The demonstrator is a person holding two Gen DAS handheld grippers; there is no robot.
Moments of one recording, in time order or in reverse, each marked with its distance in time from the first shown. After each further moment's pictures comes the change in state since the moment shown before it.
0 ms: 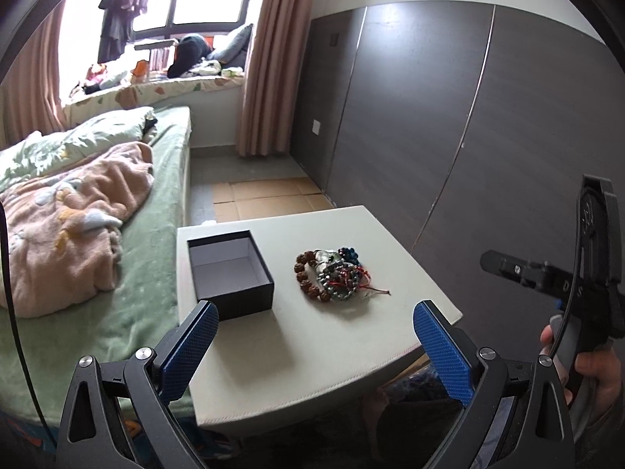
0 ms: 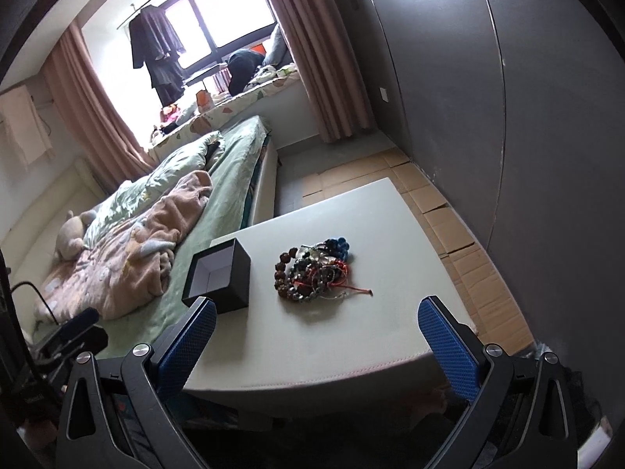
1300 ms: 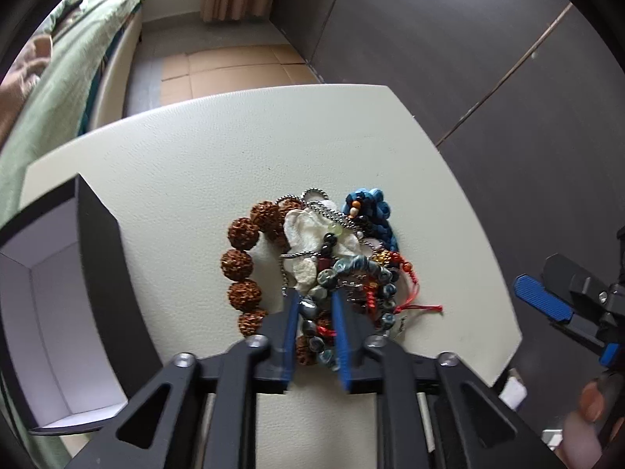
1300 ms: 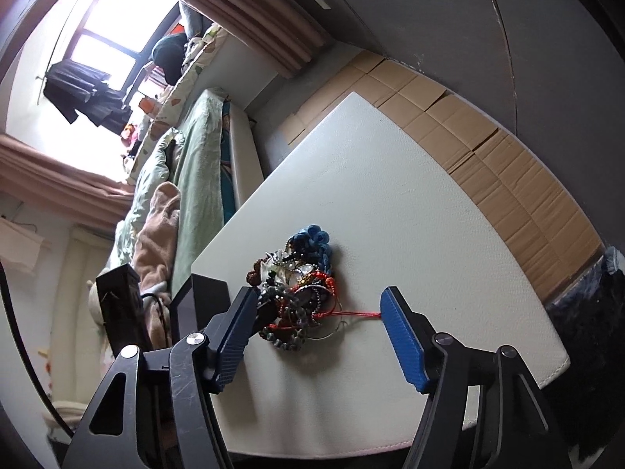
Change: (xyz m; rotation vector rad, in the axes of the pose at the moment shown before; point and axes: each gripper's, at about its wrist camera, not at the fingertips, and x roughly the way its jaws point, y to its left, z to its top) left arm 0.248 0.007 0.021 -0.094 0.514 -0.112; right arm 0.154 -0.078 0.028 0.389 0.258 0.125
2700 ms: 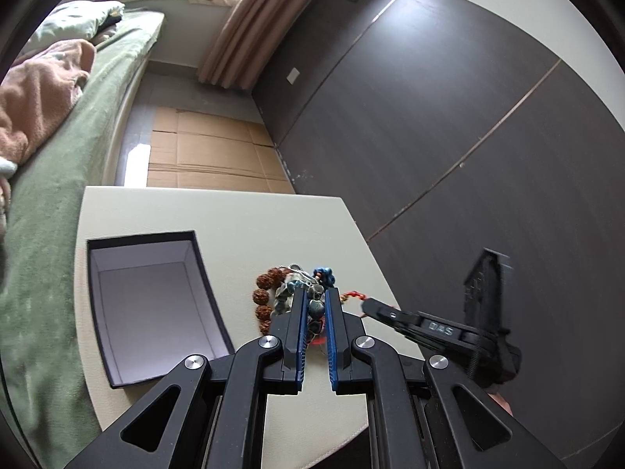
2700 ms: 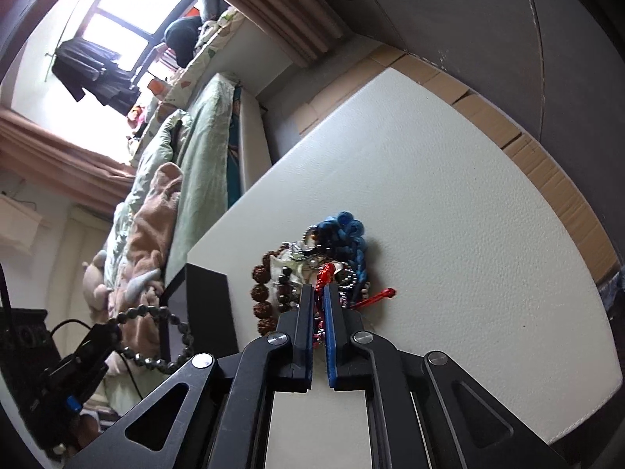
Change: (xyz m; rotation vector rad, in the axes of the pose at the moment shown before) left arm -0.136 0.055 -0.020 -0.112 -0.313 -0.239; right arm 0.034 0.022 -0.011 -0.091 0.006 0.033
